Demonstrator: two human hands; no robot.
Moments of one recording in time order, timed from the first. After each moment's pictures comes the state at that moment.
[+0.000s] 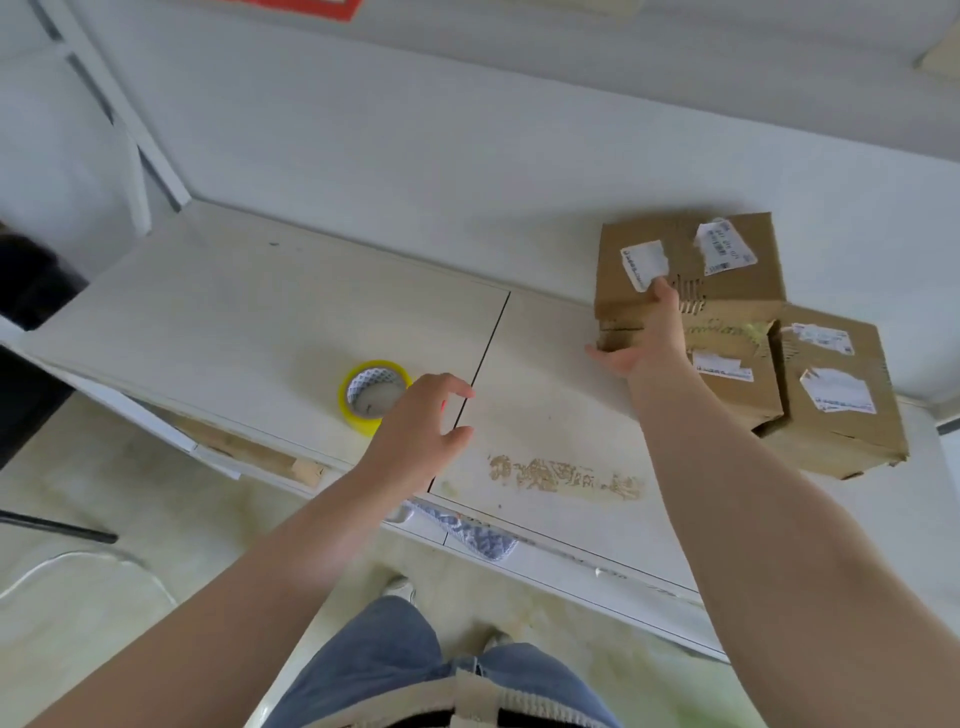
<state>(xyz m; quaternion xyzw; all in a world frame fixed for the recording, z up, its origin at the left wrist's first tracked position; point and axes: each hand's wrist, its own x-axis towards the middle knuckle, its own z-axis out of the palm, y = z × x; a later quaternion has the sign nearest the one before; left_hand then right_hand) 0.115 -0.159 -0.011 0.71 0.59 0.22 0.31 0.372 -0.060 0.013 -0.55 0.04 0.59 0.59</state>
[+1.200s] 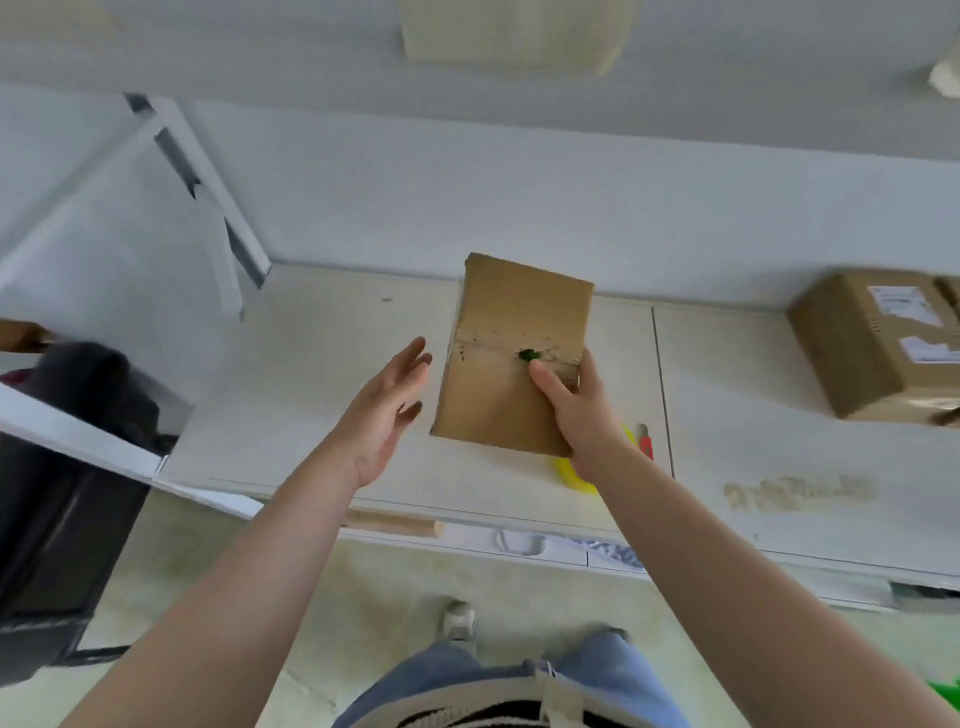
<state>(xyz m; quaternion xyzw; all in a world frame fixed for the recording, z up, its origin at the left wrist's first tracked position) -0.209 0.013 -0.017 0.42 0.47 0.32 0.71 0.004 -0.040 -0.020 -0.62 -0.25 0.52 0.53</state>
